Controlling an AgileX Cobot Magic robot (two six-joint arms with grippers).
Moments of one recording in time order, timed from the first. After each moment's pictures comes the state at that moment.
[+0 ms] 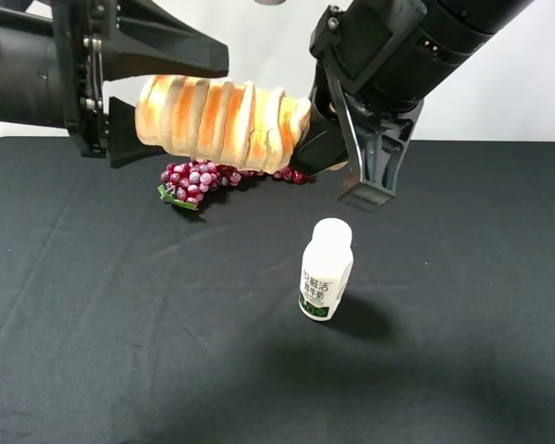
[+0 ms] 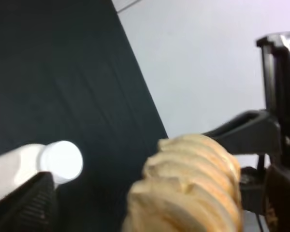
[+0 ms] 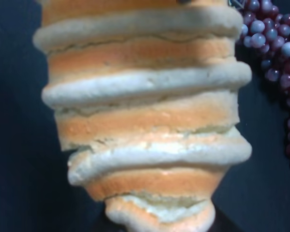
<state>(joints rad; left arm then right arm) -0.30 1.25 -0.73 -1.51 0.78 0.81 0.89 1.39 -1.30 0.06 0.98 -0.57</state>
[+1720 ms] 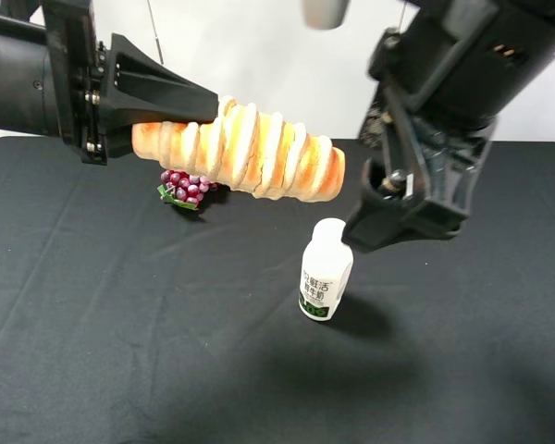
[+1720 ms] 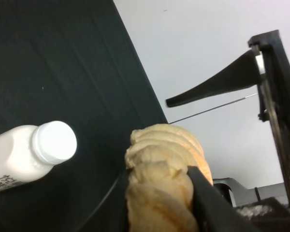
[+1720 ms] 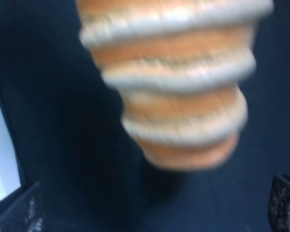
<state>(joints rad) -0.30 1.25 -0.73 -1.47 0.82 0.81 0.89 1.33 -1.31 0.01 1.21 -0.39</state>
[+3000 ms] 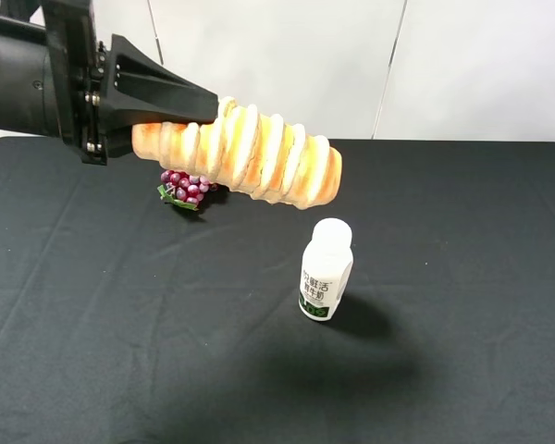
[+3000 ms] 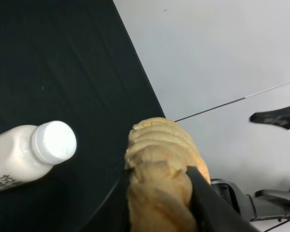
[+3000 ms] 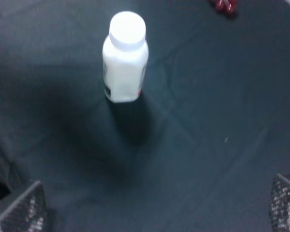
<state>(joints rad) -0.30 1.25 -0.73 -1.47 0.82 0.81 0.89 0.43 -0.78 -0.13 1.22 0.01</state>
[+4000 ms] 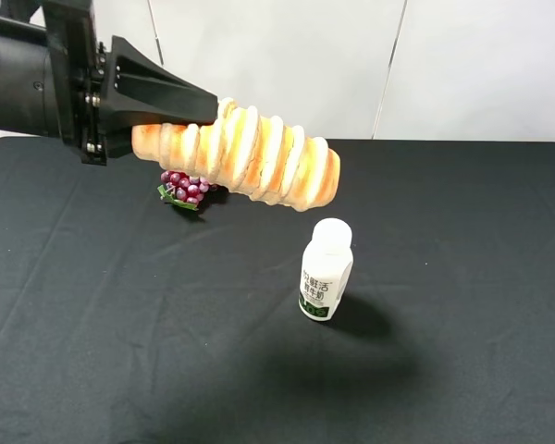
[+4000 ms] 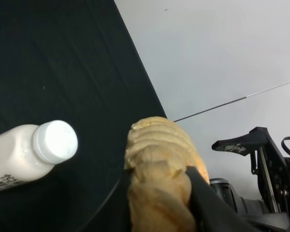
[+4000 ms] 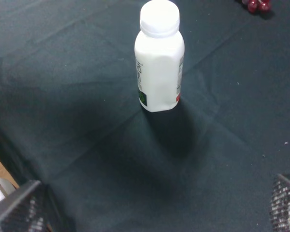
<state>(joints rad) -0.30 1.25 -0.73 -1.47 0.82 0.81 0.89 0.14 -0.49 -0.05 1.03 0.09</state>
